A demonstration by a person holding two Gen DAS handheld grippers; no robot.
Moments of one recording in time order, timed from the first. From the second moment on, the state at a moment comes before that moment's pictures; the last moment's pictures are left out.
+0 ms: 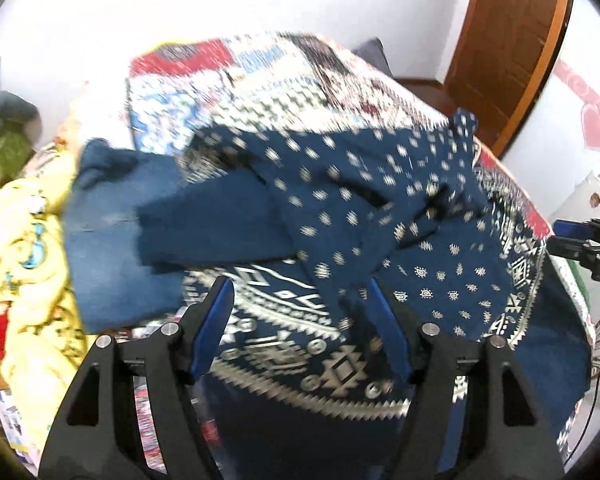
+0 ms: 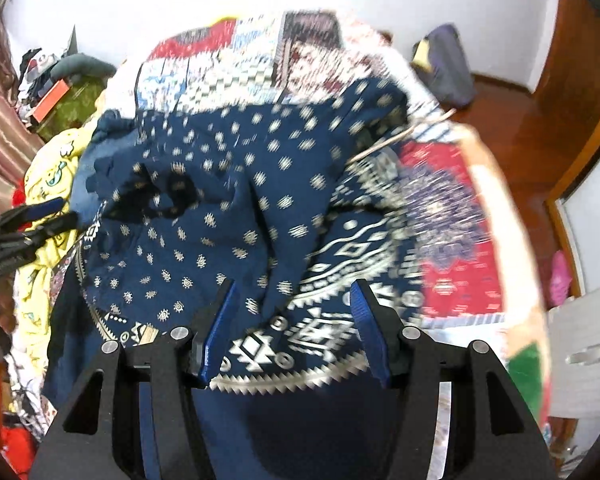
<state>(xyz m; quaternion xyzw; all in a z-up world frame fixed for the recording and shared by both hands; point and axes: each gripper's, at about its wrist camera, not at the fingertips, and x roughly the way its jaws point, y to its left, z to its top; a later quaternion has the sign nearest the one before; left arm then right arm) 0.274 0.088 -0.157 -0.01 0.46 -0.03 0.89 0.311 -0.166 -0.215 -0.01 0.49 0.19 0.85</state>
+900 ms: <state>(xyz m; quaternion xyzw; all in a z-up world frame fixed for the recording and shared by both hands) 0.139 0.147 -0.256 -0.20 0.56 -0.09 0.80 0.209 -0.242 -0.275 0.10 0.52 0.16 0.83</state>
